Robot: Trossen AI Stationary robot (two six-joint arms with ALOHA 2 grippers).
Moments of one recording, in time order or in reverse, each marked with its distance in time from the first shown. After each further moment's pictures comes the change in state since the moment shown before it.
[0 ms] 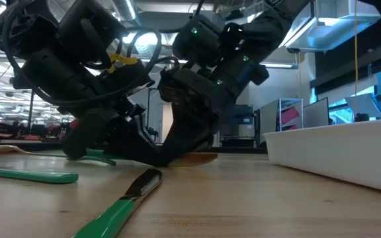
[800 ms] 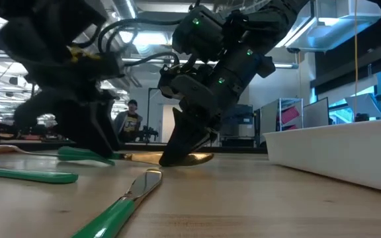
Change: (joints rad) left arm -0.056 -0.328 -0.008 -0.506 -0.007 -0.113; right arm 0.025 -0.008 0.006 -0.062 0.196 -0.019
